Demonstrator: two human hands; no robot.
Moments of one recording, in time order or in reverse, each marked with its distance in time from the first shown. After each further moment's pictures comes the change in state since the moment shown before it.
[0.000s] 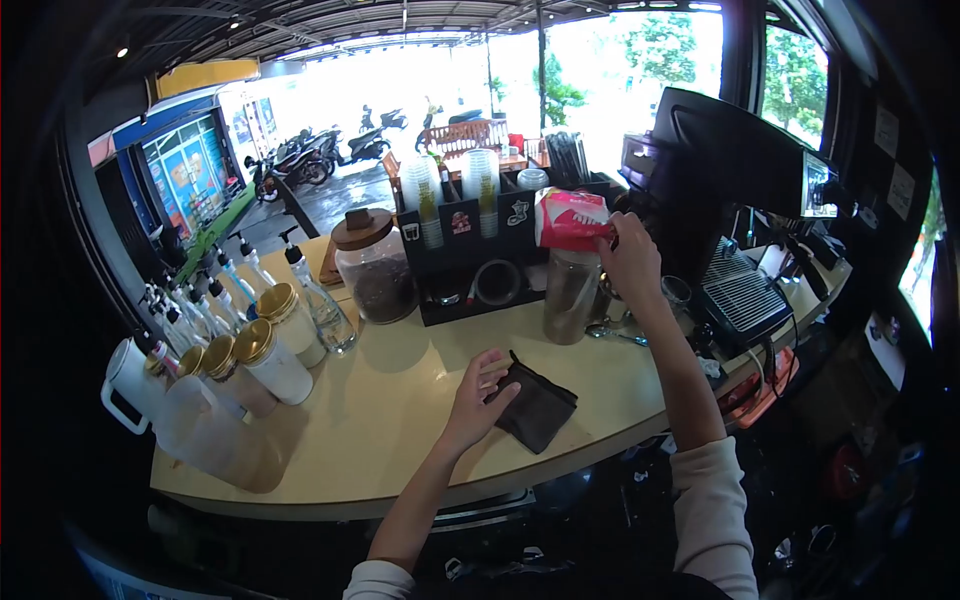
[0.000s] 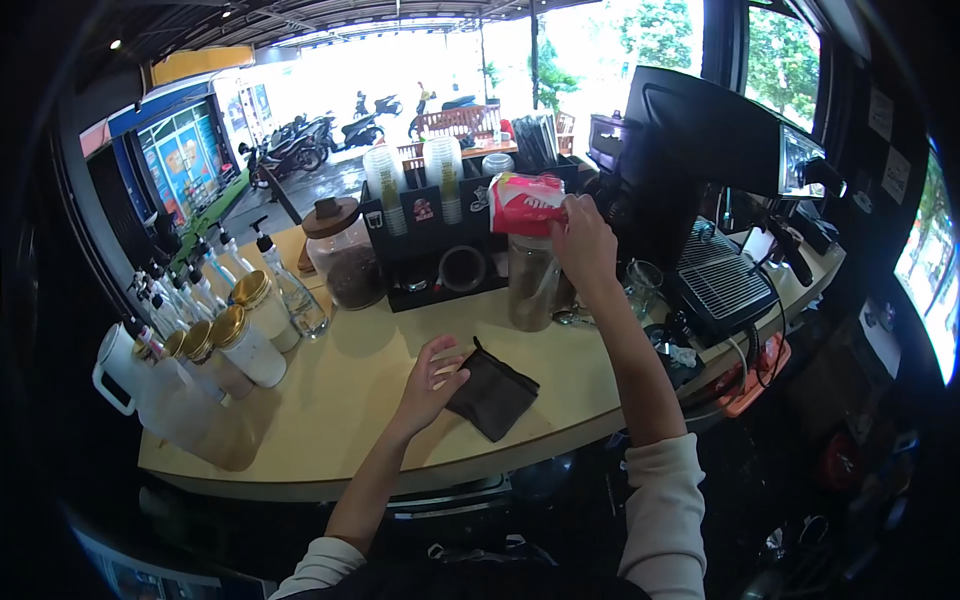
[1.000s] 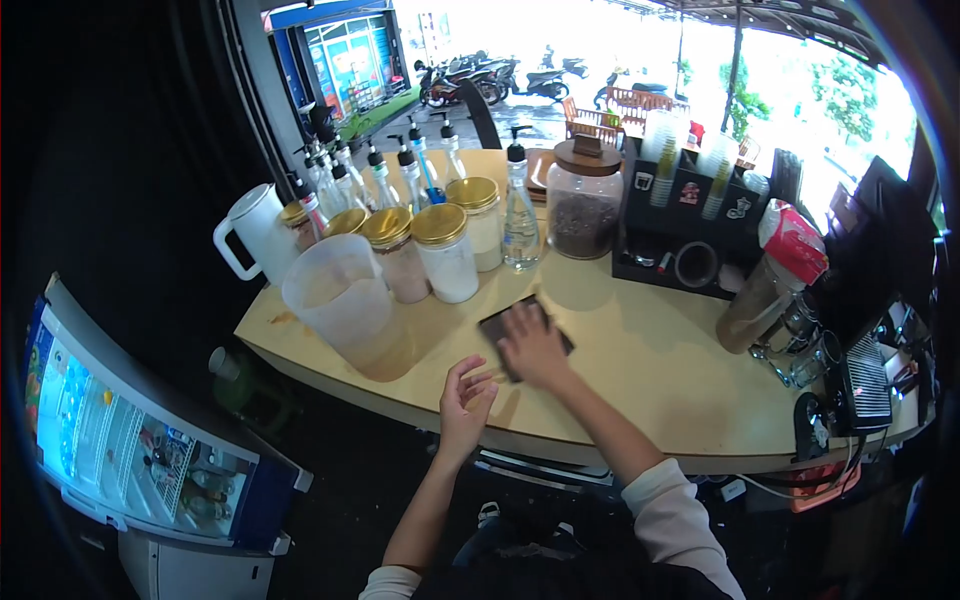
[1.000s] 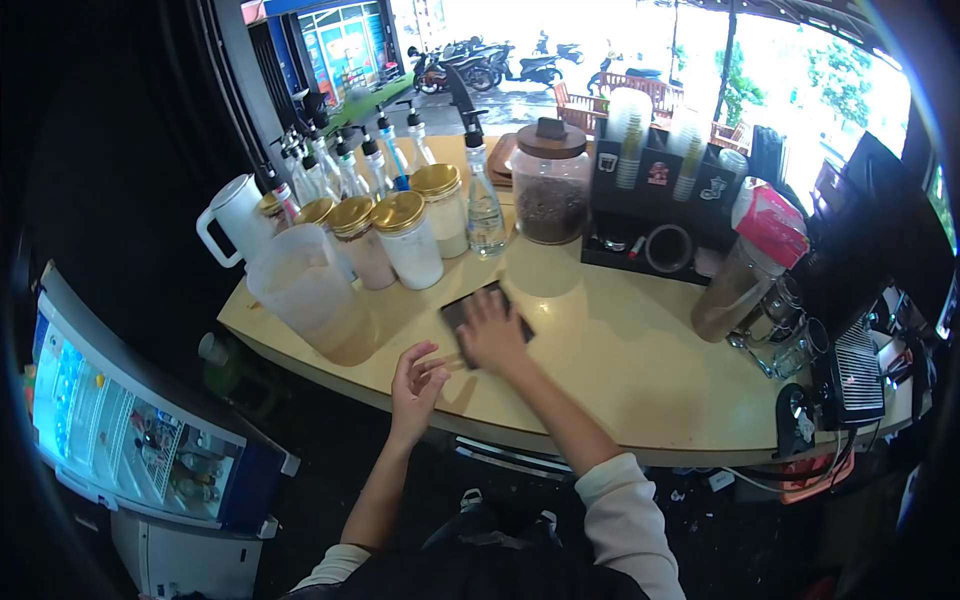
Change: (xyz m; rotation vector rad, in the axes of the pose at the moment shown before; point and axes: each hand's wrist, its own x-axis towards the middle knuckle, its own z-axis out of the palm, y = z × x) left_hand -0.181 -0.004 -0.149 0.049 0.734 -0.016; right_hand -0.223 -0.295 0.204 0.327 -0.809 -0.510
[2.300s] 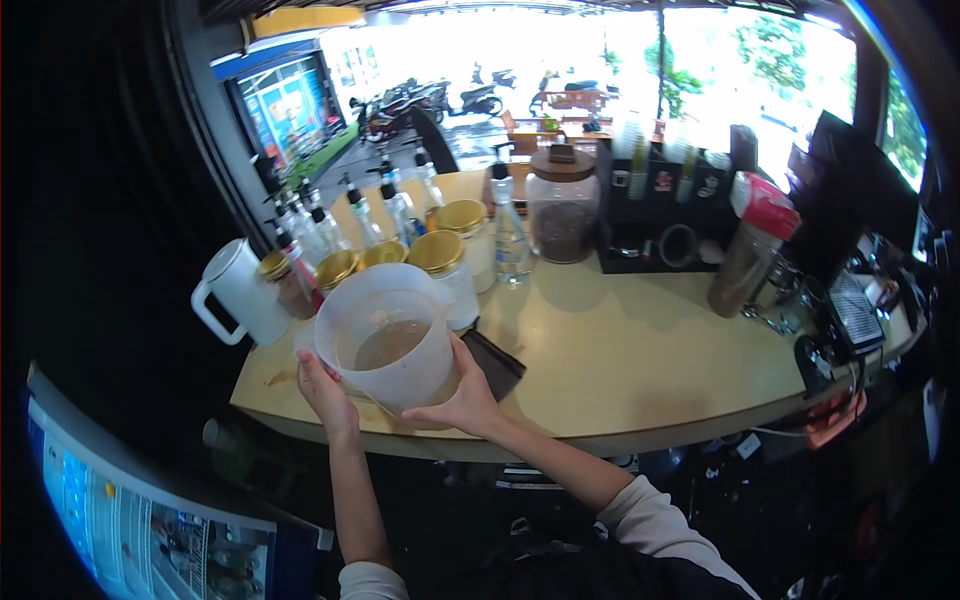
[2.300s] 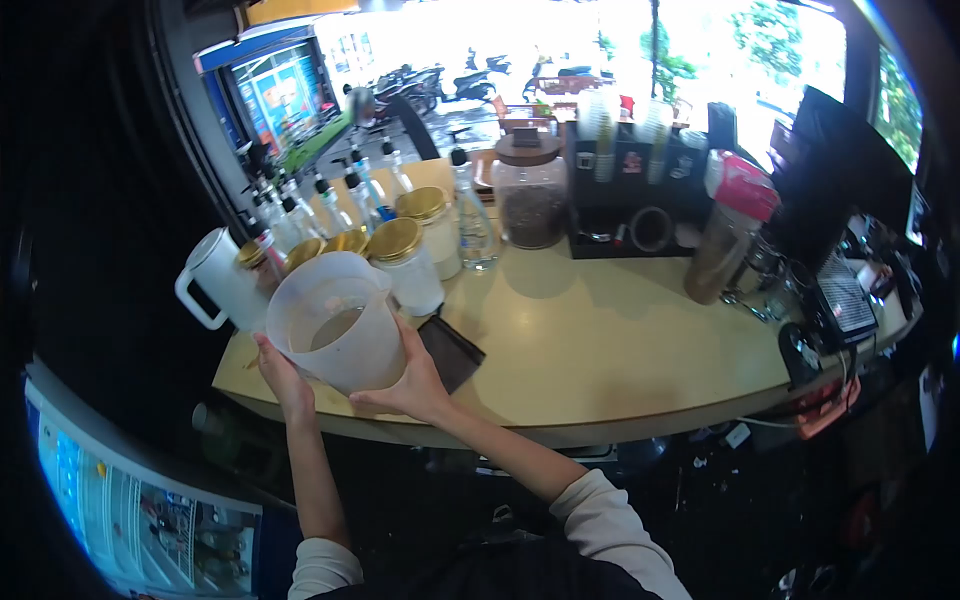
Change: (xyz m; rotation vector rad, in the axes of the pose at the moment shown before) left_hand 0.110 0.080 -0.168 -0.140 0.487 0.292; right_hand 0.018 -0.172 -0.053 1.179 0.381 -0.012
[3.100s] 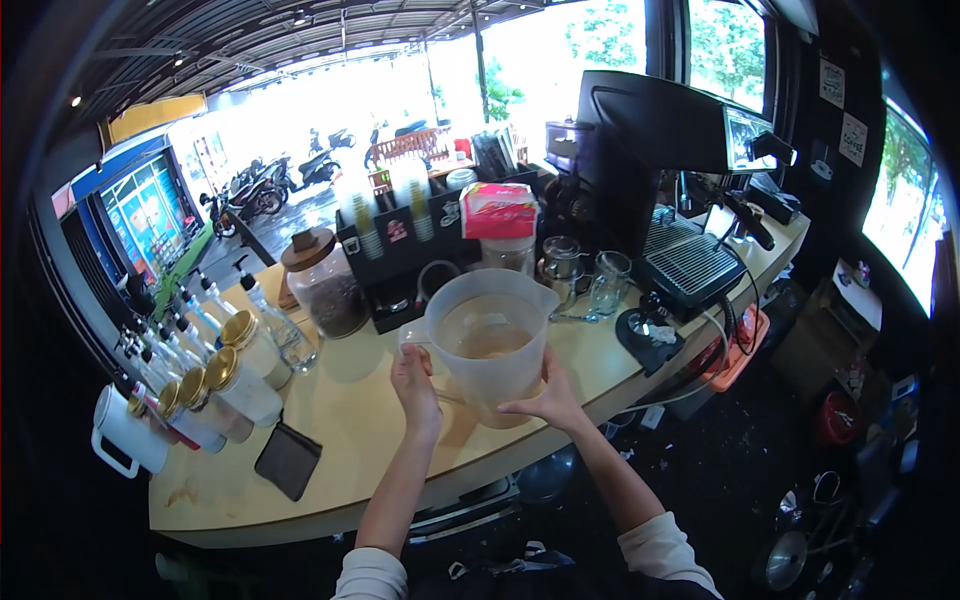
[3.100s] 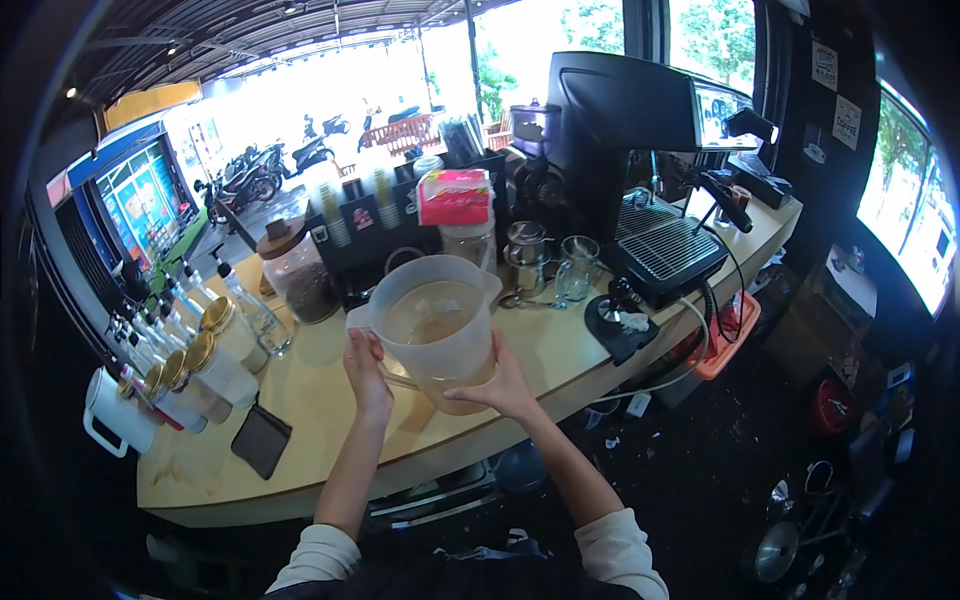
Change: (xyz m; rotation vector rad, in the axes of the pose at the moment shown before) left_hand -0.280 -0.034 0.328 -0.375 -0.653 -0.341; right_hand -0.158 -0.075 -0.383 -0.304 0.464 0.098
